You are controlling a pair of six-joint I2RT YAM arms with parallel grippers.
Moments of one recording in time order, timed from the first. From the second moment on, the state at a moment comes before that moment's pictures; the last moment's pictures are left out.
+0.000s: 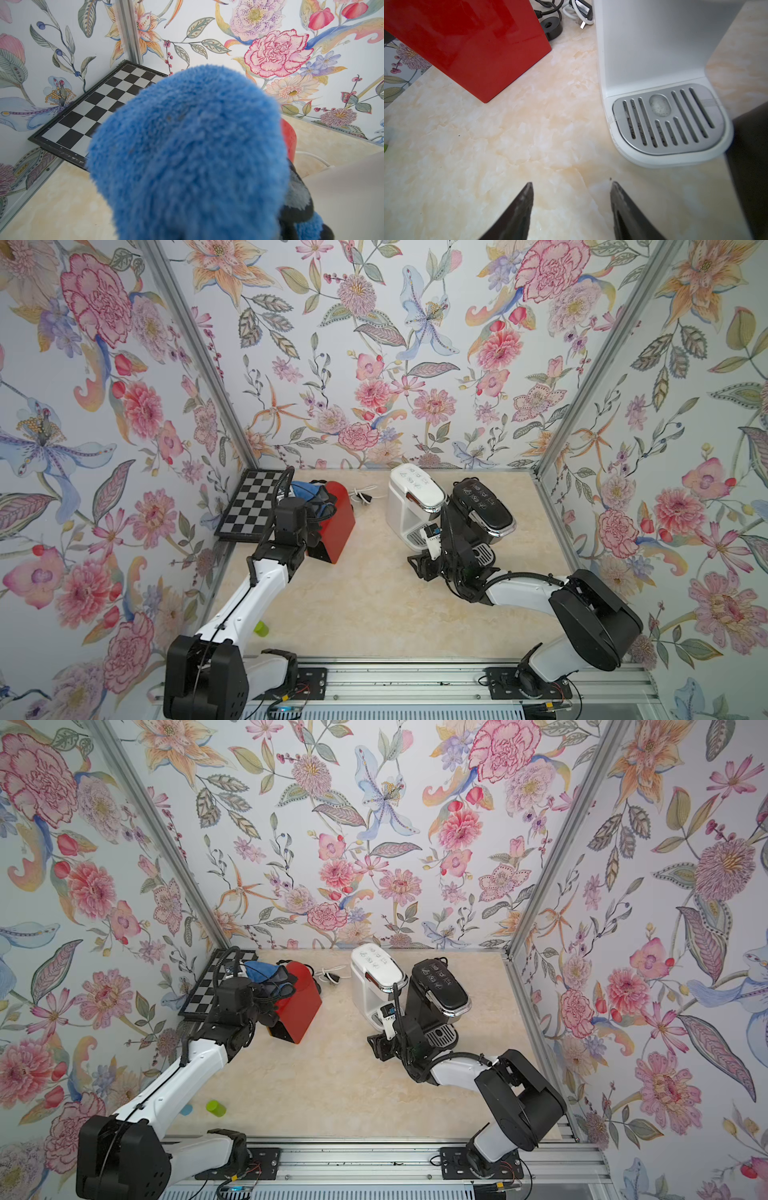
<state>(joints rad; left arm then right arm) -0.17 1.21 0.84 -0.09 -0.35 -0.33 0.69 1.55 0.63 0.35 -0.10 0.26</state>
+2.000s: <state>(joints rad) -0.47 0.82 0.48 -0.34 -0.14 -0.58 0.70 1.57 0.65 0.35 -0.10 0.26</state>
